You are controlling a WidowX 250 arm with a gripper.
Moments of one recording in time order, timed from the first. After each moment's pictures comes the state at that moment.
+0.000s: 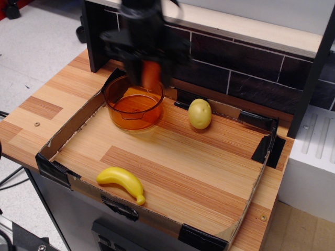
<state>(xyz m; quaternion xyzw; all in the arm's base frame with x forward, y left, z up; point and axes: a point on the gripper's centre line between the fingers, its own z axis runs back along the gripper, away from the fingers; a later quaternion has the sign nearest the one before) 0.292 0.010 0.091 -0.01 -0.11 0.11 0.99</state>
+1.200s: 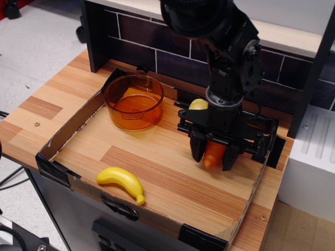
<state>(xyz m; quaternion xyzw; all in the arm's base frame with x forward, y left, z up) 0.279 -0.081 0.008 0.00 -0.02 0.04 1.00</state>
